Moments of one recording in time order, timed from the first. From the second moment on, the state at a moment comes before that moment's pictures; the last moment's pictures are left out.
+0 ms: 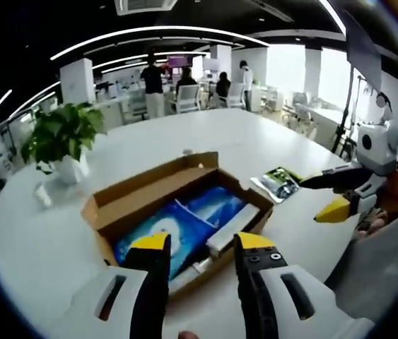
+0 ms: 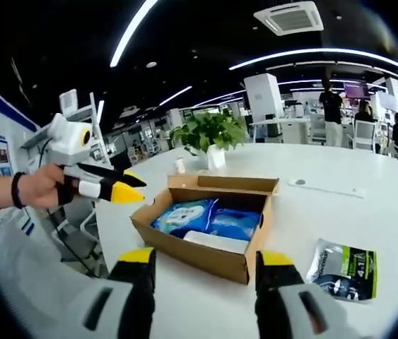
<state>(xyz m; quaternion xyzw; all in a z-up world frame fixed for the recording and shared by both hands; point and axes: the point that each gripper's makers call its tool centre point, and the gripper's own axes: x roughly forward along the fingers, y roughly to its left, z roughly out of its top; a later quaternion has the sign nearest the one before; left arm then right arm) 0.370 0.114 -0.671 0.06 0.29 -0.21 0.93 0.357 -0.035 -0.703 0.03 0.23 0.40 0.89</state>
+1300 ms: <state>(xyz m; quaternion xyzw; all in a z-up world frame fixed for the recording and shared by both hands) 0.400 0.189 -0.682 0.05 0.30 -0.19 0.93 0.418 0.049 -0.719 0.06 0.27 0.41 0.87</state>
